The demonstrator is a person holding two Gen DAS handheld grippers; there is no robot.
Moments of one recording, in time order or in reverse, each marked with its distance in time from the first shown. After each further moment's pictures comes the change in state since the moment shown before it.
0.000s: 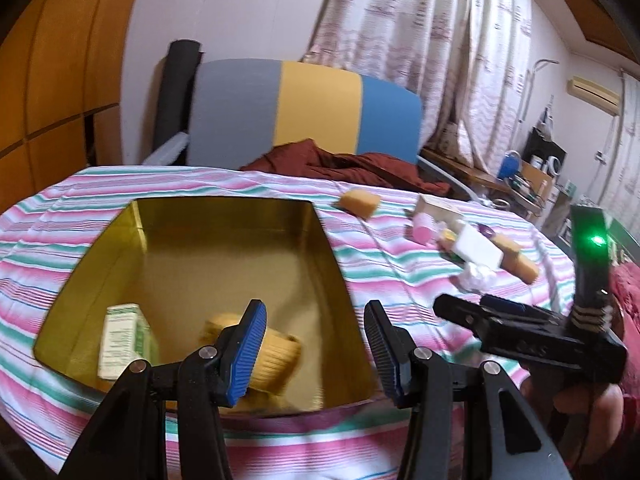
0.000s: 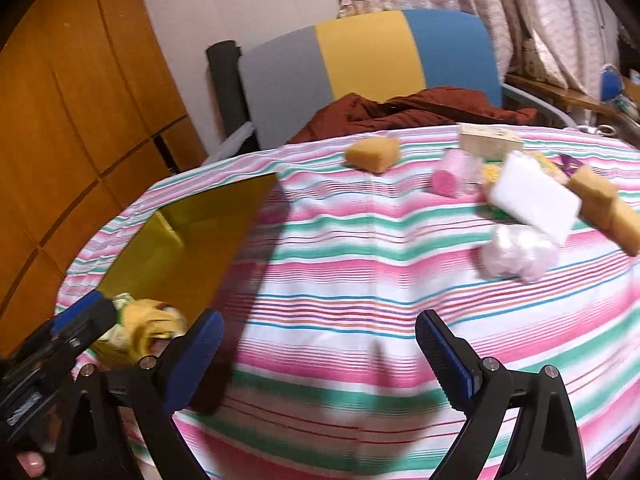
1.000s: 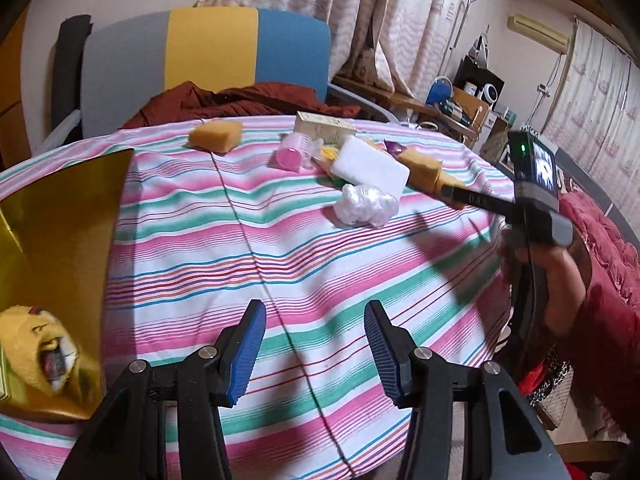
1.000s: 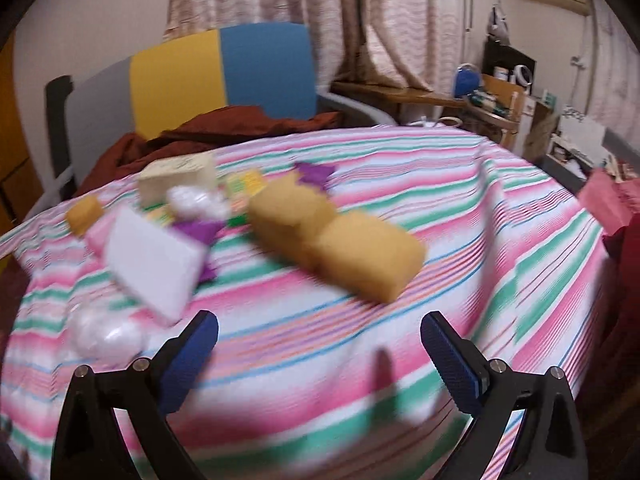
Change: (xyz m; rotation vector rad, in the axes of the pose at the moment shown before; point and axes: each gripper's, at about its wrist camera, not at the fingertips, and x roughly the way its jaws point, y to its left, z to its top) left arm 0.070 -0.125 -0.018 0.157 0.236 -0.219; right arm -0.031 -0.258 0.038 0.143 -0.072 -0.541
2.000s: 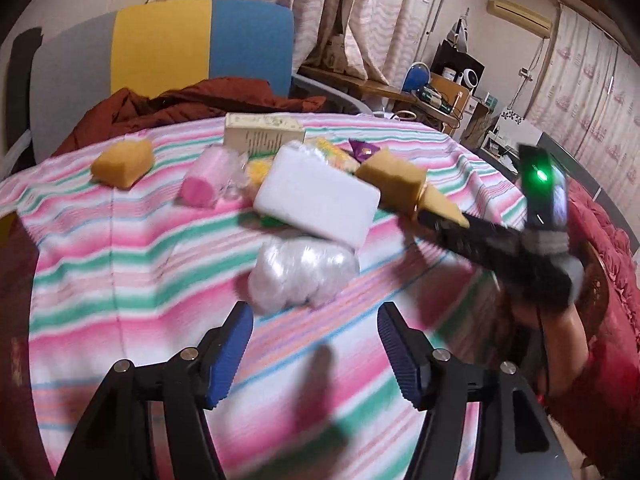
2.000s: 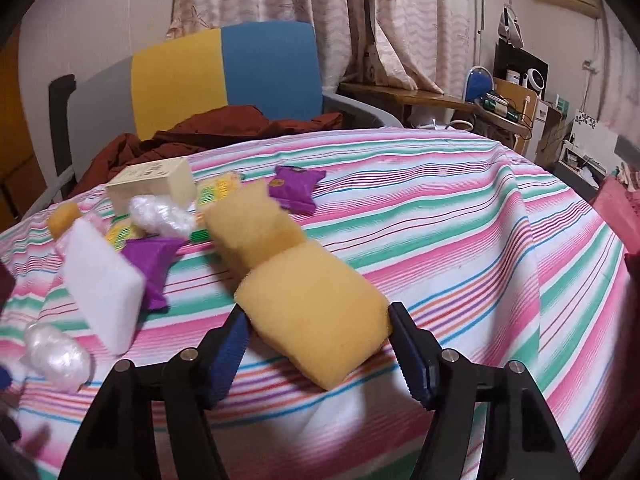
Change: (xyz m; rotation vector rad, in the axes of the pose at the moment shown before) left arm 0.096 -0.056 0.066 0.070 0.018 -0.068; right arm 0.036 -0.018 0.006 -0.025 -0.017 0.063
